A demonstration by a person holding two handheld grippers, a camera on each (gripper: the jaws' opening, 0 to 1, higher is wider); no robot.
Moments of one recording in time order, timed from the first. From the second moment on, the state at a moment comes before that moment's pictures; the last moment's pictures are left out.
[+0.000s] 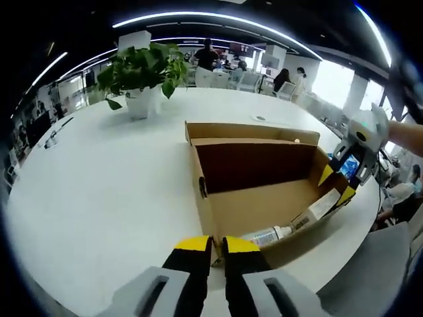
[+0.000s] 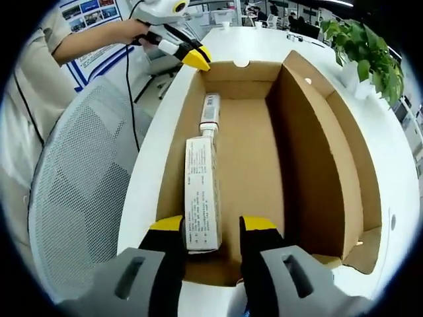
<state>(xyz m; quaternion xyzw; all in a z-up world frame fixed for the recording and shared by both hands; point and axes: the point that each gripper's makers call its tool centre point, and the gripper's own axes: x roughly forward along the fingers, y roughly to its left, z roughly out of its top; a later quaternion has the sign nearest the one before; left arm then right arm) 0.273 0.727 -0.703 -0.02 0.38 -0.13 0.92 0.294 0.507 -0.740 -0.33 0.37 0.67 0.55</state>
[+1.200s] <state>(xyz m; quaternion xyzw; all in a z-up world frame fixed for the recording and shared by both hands) 0.271 0.727 -0.703 -0.03 0.38 -0.12 0.92 0.297 0.514 -0.718 -0.29 0.37 0.64 0.61</state>
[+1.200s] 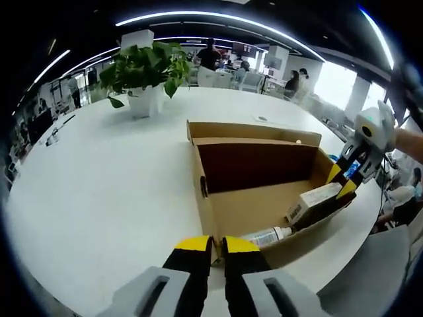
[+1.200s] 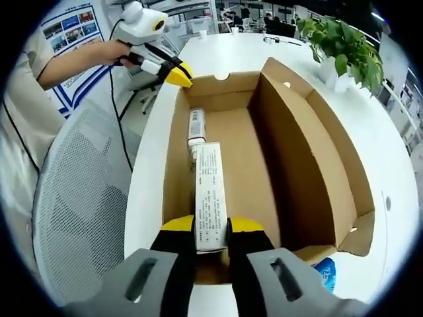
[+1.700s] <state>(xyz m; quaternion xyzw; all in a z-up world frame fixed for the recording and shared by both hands) 0.270 0.727 -0.703 -0.02 0.38 -0.12 0.92 0.301 0.509 -0.685 -0.28 0.34 0.63 0.63</state>
